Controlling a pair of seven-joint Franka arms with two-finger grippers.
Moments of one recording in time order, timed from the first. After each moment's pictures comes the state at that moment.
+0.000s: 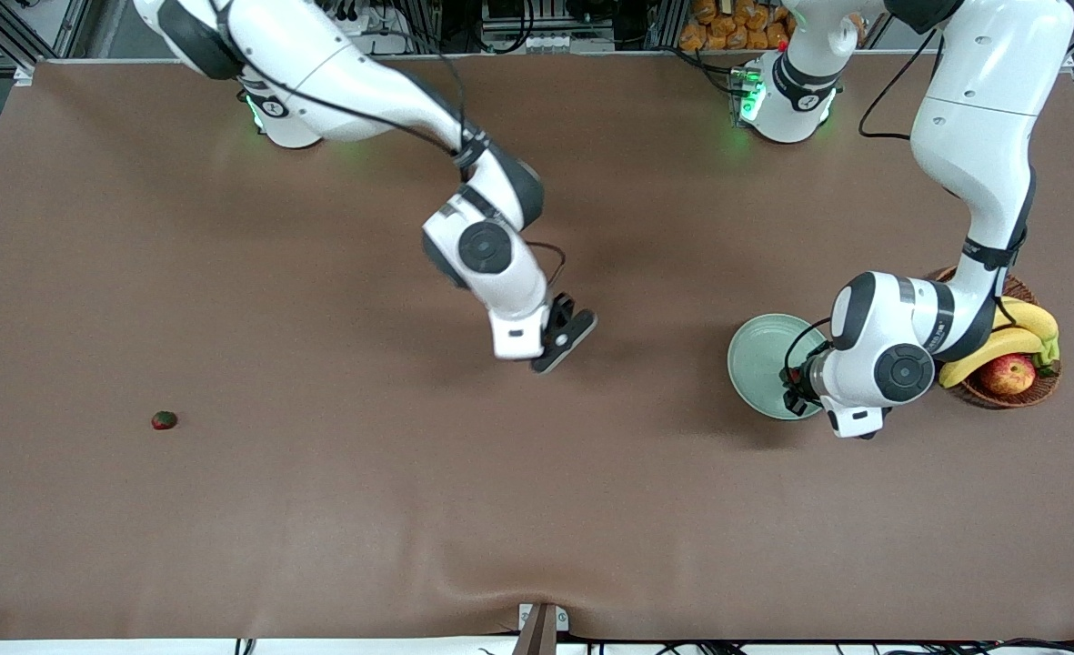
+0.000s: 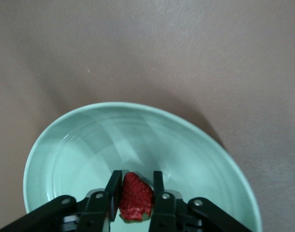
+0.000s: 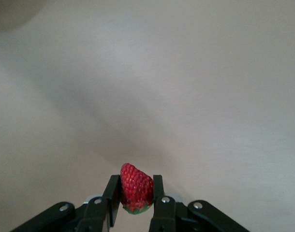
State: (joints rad) left arm 0.04 0.65 -0.19 -1.77 0.15 2.17 -1.23; right arm 0.63 0.79 0.22 -1.45 -0.01 2.40 0.02
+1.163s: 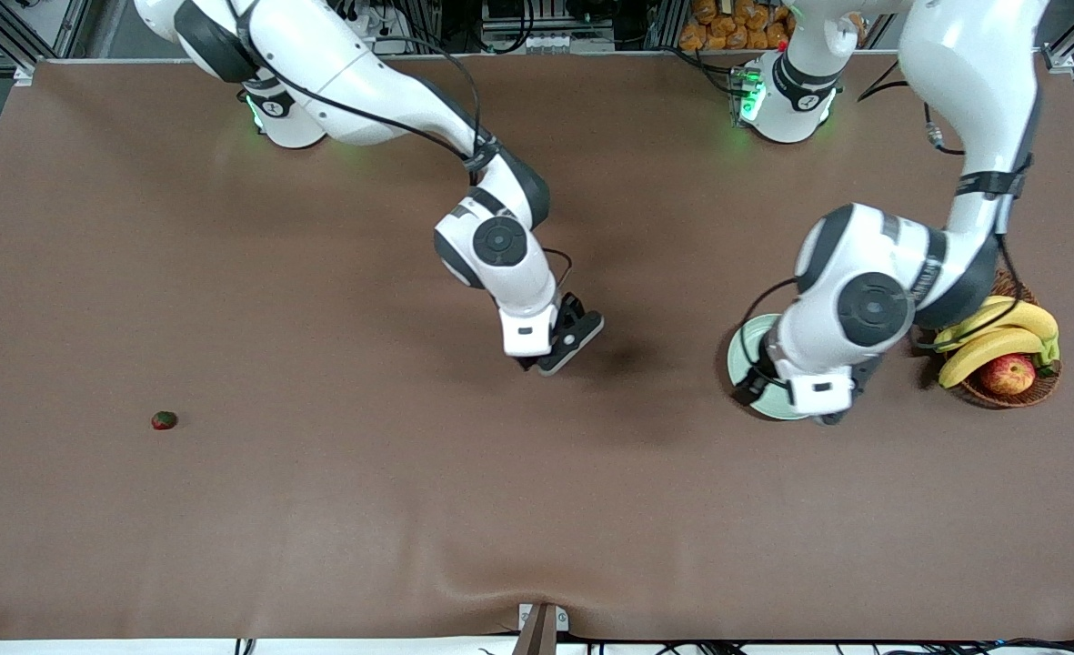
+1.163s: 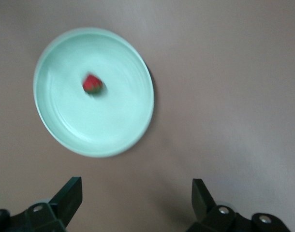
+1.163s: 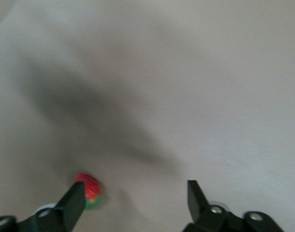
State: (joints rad) left arm -0.08 0.49 -0.34 -1.63 0.15 1.97 -1.35; right arm 0.60 0.80 0.17 -1.43 -0.06 2.42 0.05
